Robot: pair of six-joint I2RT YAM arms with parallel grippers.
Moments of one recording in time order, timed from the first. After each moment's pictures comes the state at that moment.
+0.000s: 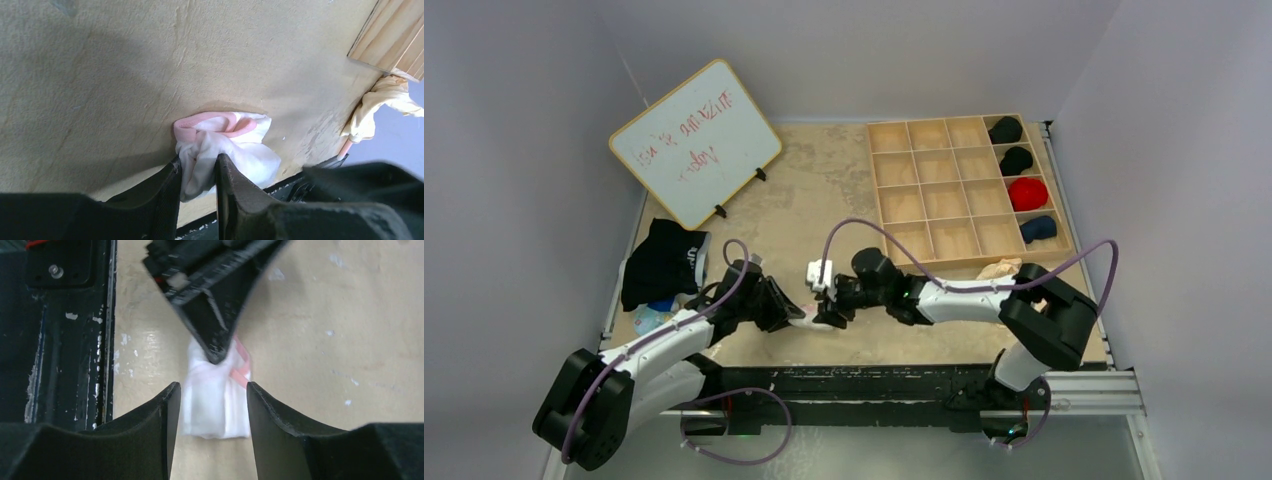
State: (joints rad) left arm -0.49 1.00 0.27 -0.16 0.24 -1.09; right arm 0.96 1.59 0.73 0.35 -0.50 -0.19
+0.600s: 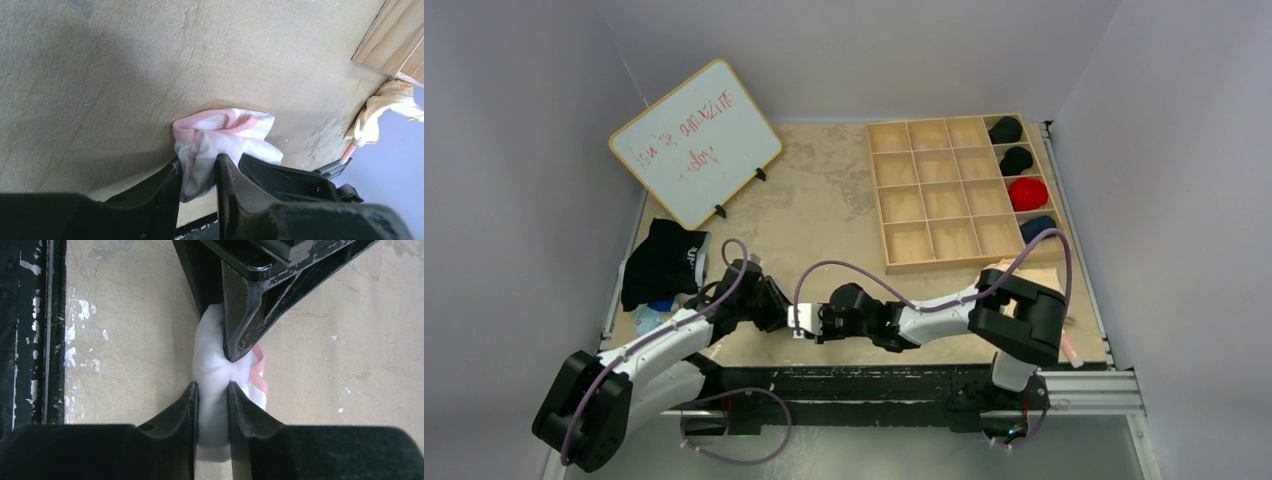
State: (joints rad) left arm -0.49 1.00 0.29 -0.21 0.22 -1.09; right arm 1.20 1.72 0.71 0.42 -0.11 -0.48
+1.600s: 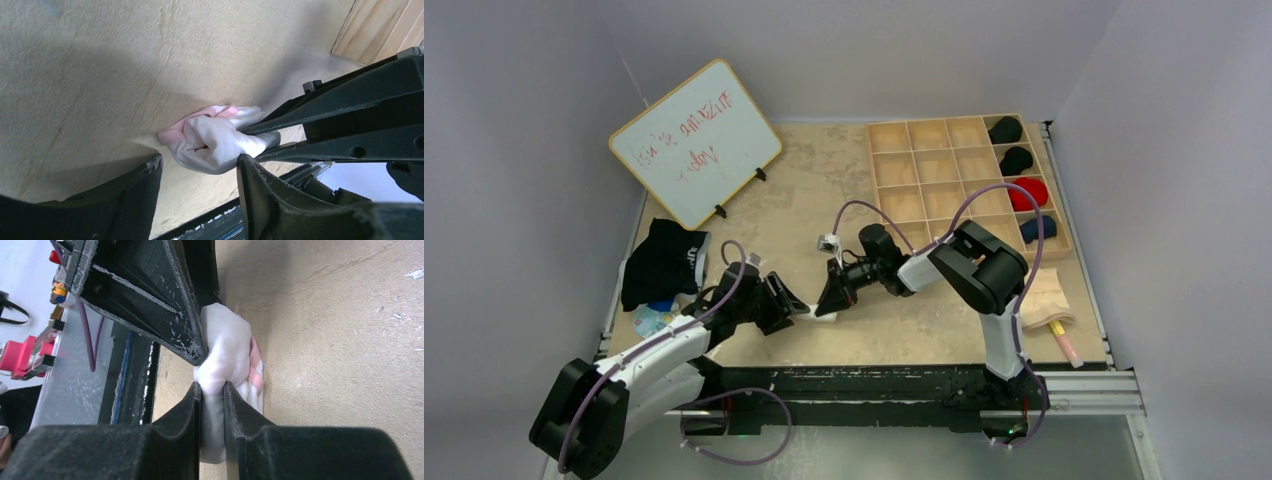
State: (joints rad) left arm -0.49 0.93 0.25 -0.15 0.24 -1.10; right arm 0.76 2.04 0.85 0.65 -1.07 0.27
